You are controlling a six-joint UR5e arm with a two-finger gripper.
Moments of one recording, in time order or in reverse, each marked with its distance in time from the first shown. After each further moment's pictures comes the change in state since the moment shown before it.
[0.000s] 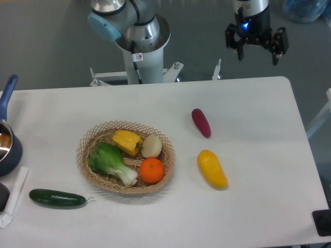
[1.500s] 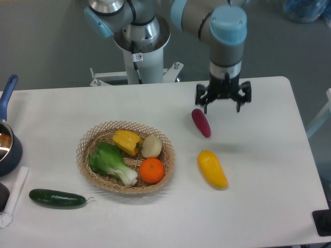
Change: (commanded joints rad) arm -0.201 -0.354 0.052 0.058 -0.254 -0.978
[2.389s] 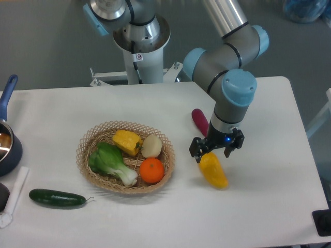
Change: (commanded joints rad) arm -0.032 -0.189 0.098 0.077 -0.011 -0.046
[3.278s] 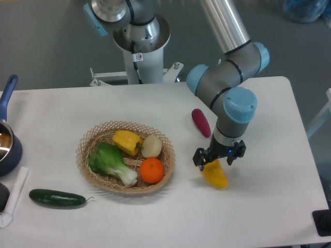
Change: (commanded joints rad) arm -0.015 -0.063 -0.006 0.052 0.048 0.002
